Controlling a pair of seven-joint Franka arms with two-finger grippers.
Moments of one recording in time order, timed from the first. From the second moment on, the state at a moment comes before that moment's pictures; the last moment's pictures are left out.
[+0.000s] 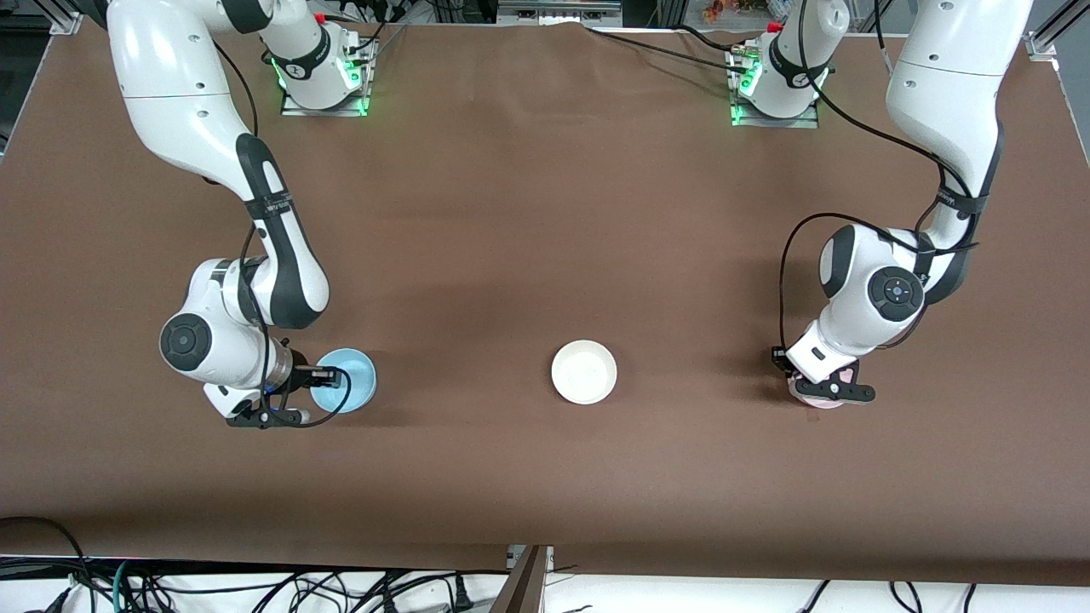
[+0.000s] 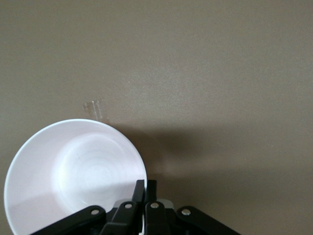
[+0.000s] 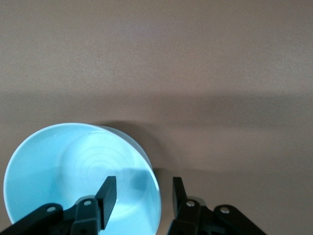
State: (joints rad) left arm -0.06 0.59 -0.04 -1.86 0.08 2.53 -0.05; right arm 0.27 0.78 -0.17 -1.52 0.24 2.27 -0.01
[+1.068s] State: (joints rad) left arm -0.15 0.52 -0.05 -1.82 0.08 2.43 -0.28; right arm 0.27 0.75 -0.17 -1.49 0.24 2.21 -0.01
